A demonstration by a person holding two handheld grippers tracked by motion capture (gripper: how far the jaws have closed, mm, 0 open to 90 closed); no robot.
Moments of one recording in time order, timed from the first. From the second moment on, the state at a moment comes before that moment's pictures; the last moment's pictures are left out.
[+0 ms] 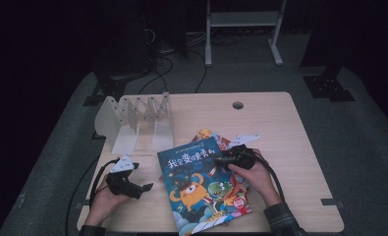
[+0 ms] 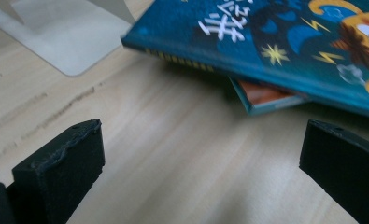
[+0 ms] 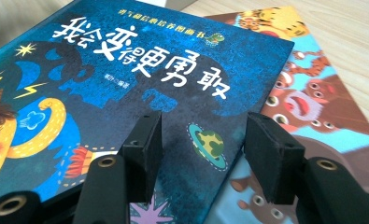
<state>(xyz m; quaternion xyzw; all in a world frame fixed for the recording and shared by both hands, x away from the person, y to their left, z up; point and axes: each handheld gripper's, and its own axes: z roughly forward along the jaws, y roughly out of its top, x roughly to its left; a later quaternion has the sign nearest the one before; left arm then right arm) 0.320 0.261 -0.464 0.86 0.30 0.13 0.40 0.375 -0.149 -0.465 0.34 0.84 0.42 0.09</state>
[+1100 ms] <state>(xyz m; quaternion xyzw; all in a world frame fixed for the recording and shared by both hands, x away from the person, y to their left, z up) 0.372 0.215 -0.461 0.89 0.25 0.05 0.39 0.347 -0.161 -0.461 0.32 0.84 0.43 0.08</state>
